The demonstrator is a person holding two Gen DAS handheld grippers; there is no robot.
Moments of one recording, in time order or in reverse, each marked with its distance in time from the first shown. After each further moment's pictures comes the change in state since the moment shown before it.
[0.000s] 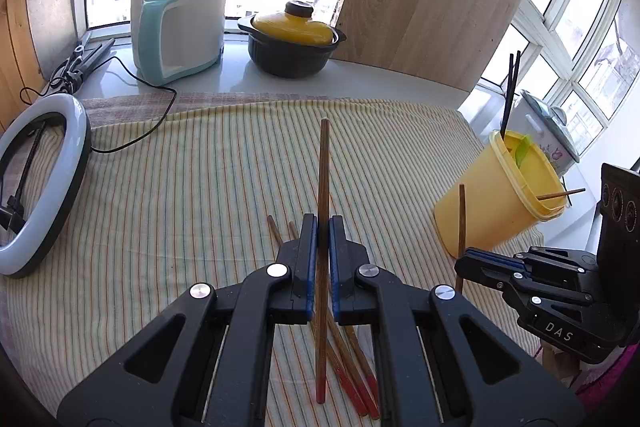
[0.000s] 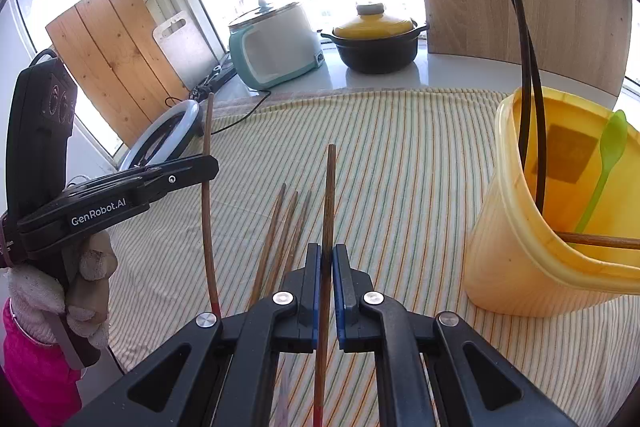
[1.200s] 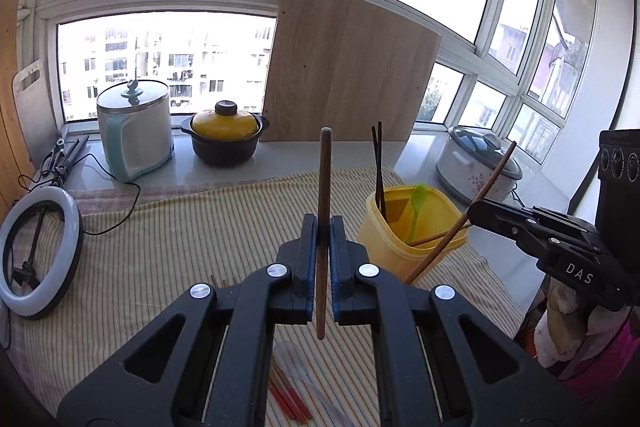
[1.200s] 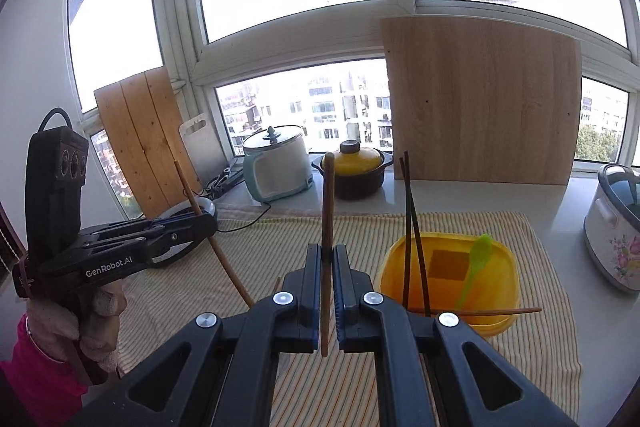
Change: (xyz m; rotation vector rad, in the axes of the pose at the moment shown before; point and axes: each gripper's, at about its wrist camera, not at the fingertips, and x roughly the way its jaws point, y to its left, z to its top) left arm -0.094 -0.095 0.011 0.151 -0.242 -0.100; right arm -0.153 -0.006 0.004 -0.071 -0.381 -0.048
